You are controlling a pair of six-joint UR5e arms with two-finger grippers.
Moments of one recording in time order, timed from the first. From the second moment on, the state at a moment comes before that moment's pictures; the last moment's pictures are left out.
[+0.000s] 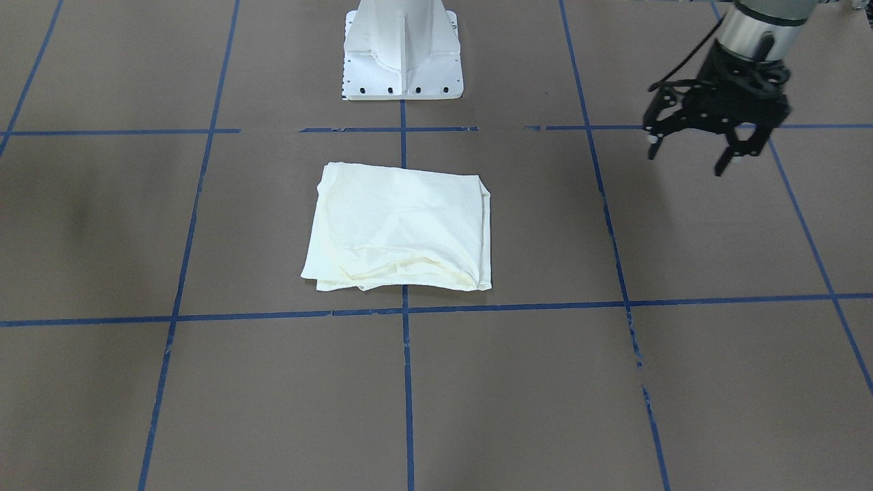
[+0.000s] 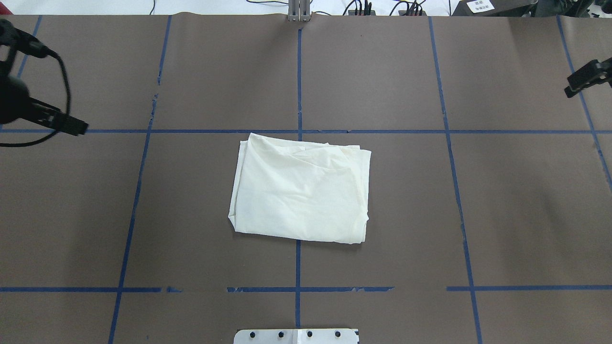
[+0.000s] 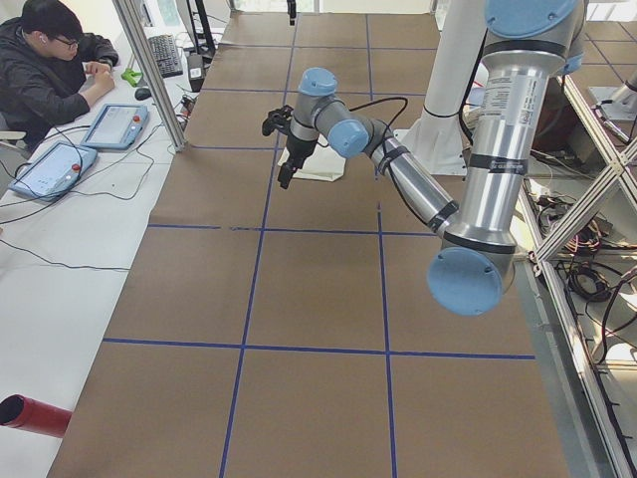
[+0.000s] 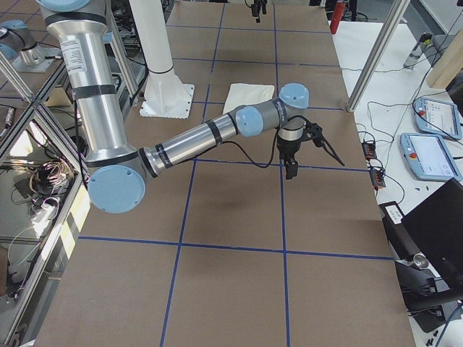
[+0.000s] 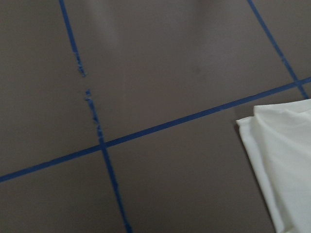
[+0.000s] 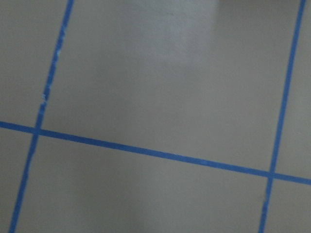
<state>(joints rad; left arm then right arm) -1.05 -1.67 -2.17 -1.59 -2.06 -0.40 1.32 -1.41 1.82 -1.68 2.22 0.21</state>
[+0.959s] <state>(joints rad) -1.57 -1.43 -1.91 -1.61 -2.28 0.09 1.47 -1.77 1.88 -1.67 2.26 0.15</state>
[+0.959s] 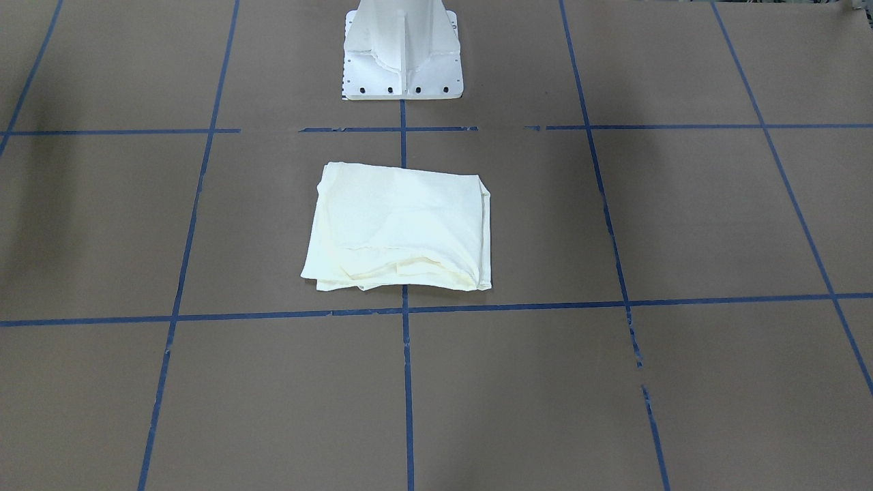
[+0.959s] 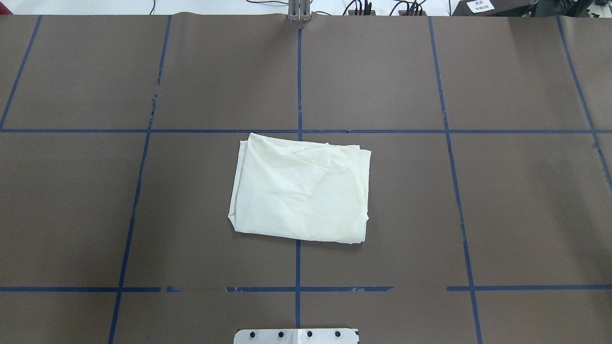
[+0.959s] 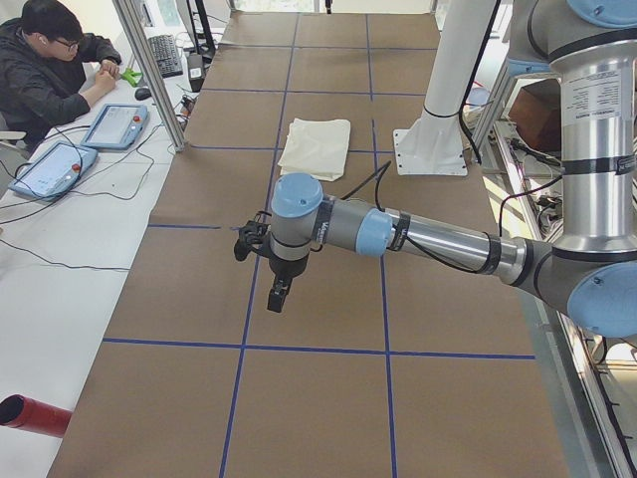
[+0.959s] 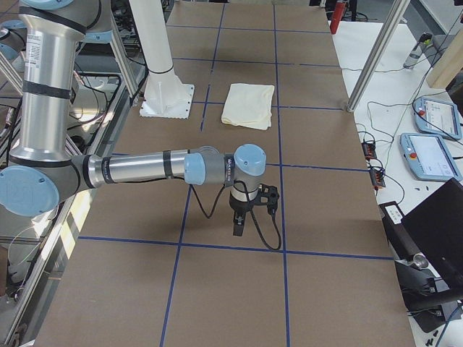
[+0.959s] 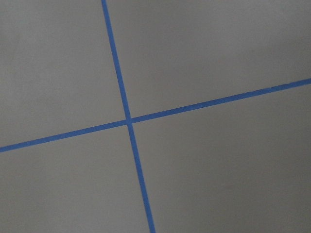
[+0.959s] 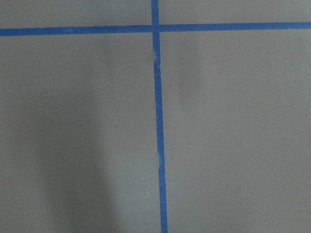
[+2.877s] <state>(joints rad) -1.64 -1.38 -1.79 -1.60 -2.37 0.20 1.49 -1.89 1.91 -1.55 2.31 -0.01</state>
